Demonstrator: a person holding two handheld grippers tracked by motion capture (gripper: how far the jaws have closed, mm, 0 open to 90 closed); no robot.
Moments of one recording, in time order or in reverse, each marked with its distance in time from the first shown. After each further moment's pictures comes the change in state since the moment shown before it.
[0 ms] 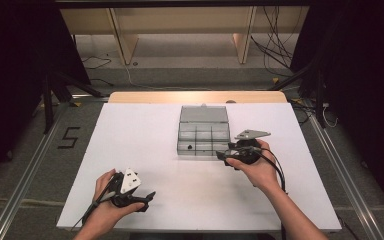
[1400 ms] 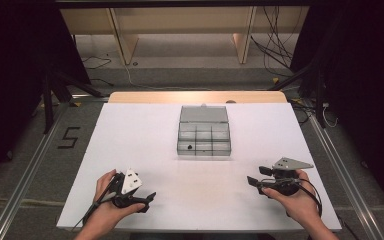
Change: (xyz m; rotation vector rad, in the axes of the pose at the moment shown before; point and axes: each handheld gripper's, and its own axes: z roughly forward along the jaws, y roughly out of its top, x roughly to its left) left arm -0.002 0.000 0.001 0.005 -0.001 0.004; right arm -0.018 -0.084 -0.074 -0.013 -0.022 0.021
